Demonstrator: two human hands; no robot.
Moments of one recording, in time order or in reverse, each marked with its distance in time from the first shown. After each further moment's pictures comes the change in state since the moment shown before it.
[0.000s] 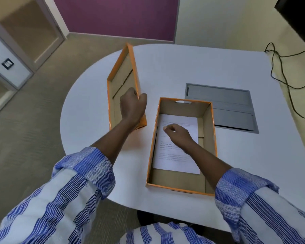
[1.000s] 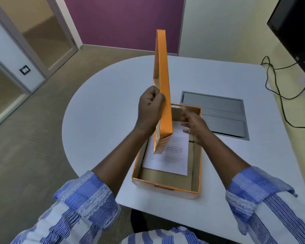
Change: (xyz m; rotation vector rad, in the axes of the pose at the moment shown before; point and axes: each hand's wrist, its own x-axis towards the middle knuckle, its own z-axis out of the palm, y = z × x) left_hand -0.105 0.118 0.004 -0.546 -0.200 0.074; right_hand -0.018 -0.007 -0.105 0.499 0.071 0.098
